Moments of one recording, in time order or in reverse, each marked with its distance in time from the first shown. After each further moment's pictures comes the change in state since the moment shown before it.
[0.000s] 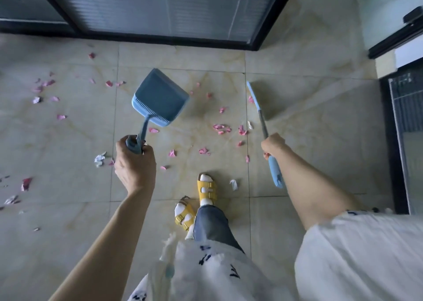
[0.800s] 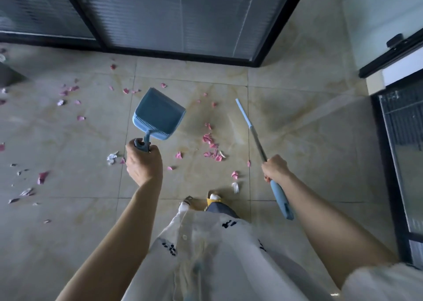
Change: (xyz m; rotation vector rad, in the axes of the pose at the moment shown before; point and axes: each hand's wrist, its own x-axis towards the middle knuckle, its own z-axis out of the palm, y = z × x) left_hand -0.034 -0.029 -0.056 -0.086 0.021 -0.083; right_hand -0.118 0.062 0.015 0.084 -0.041 -0.081
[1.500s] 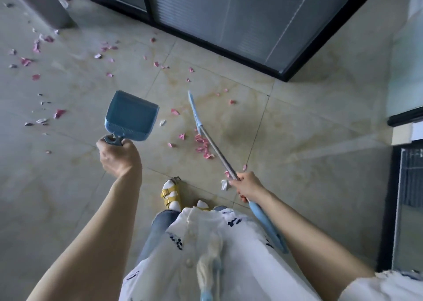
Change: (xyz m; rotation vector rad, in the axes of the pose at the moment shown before) left_hand -0.091 -0.068 -0.029 -0.170 0.371 -0.365; right_hand -0.028 0.074 0.019 -0.039 -0.386 -0.312
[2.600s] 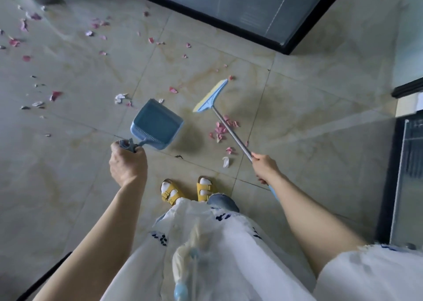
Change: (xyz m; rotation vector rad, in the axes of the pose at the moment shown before) left_hand -0.038 -0.075 -0.034 0.279 -0.188 0.151; right_hand 0.003 0.063 -0.006 -0.170 0.195 0.062
